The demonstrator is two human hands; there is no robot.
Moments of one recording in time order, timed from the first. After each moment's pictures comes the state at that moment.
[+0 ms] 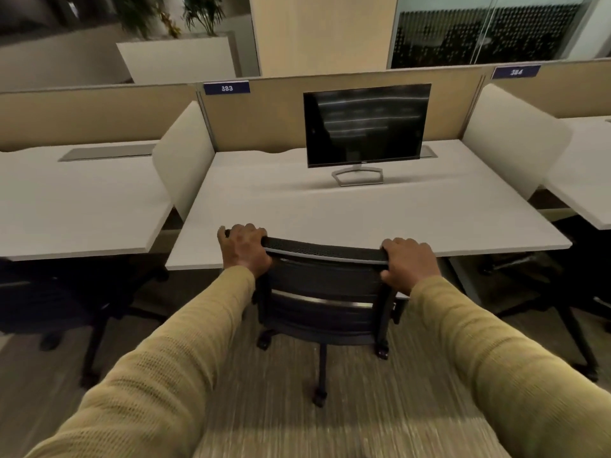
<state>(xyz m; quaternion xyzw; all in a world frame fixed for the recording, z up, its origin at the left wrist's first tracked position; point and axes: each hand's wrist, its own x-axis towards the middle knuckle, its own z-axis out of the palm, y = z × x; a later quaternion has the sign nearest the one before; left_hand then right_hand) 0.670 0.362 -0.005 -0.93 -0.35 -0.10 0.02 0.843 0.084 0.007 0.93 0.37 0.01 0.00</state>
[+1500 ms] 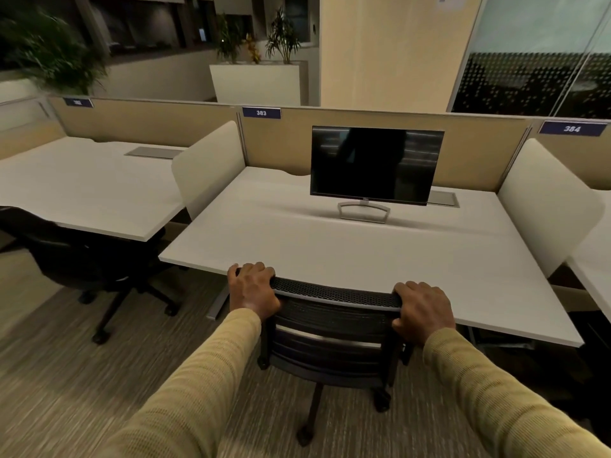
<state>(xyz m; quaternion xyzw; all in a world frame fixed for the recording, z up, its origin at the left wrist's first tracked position) 0.775 0.175 -0.005 -0.88 -0.47 -0.10 0.02 1.019 -0.051 0.004 0.87 0.50 0.05 0.00</state>
